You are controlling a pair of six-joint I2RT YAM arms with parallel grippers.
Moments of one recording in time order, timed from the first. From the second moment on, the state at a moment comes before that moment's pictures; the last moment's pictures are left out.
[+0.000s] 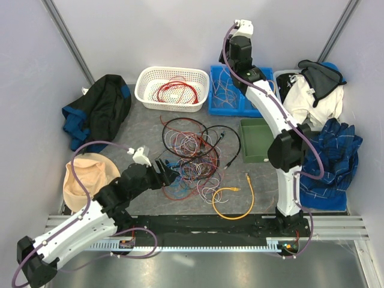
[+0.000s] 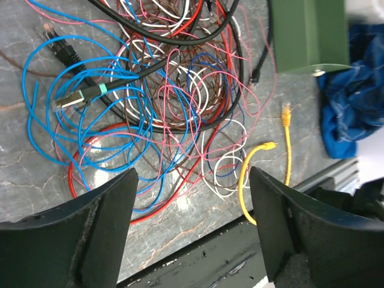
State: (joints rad) left arm -0.78 0.58 0.39 -0.32 -0.14 -0.90; right arm 0.40 2.09 2.17 -0.17 0.34 0.29
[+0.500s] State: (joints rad) left arm -0.78 0.60 0.35 -0.32 -0.16 -0.93; right arm 0.36 2.39 2.27 -0.12 0.35 0.29
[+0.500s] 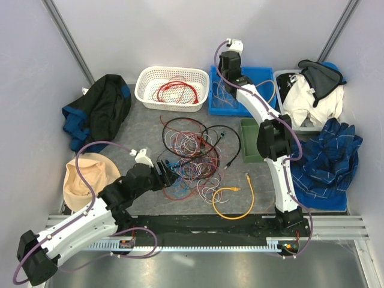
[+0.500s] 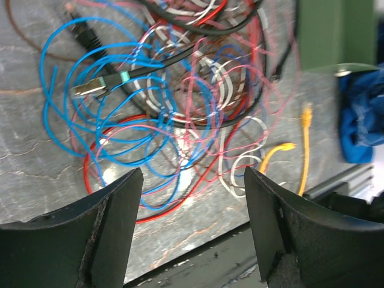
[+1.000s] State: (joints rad) left arm -0.78 0.66 0.35 -0.26 -0.12 -0.93; right arm 0.35 2.29 2.27 -0.43 0.36 0.39
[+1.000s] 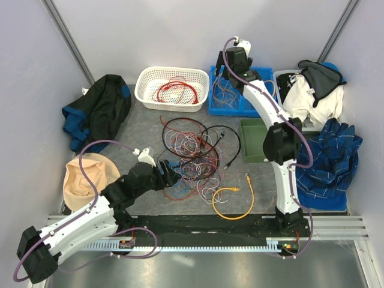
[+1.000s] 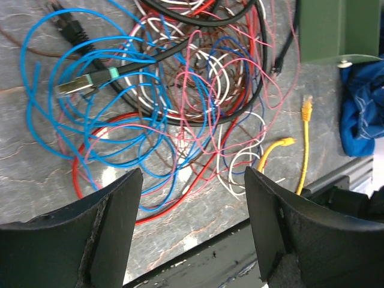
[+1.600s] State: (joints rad) left arm -0.78 0.63 0.34 -0.23 -0.12 -0.94; right arm 0.67 1.34 1.04 -0.08 0.28 0.56
